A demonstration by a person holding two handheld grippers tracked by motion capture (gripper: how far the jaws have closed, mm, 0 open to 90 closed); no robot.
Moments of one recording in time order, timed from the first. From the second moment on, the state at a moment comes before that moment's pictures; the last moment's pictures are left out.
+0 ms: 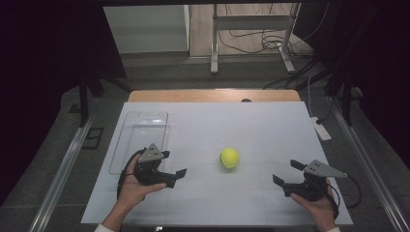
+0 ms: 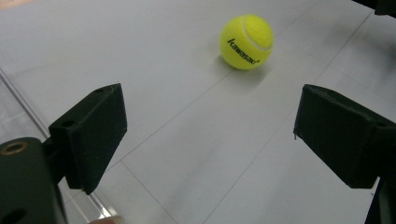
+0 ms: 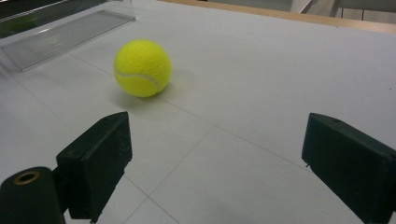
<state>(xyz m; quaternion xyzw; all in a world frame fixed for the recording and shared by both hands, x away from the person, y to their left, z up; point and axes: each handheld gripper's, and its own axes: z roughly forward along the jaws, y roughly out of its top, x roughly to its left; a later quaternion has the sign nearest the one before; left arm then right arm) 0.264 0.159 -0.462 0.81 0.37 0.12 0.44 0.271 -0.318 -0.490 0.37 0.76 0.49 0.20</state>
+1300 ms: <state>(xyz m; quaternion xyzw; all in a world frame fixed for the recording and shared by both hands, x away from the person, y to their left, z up) 0.286 0.126 -0.453 0.83 0.34 0.10 0.44 0.272 -0.319 -0.493 0.37 0.77 0.49 0.19</state>
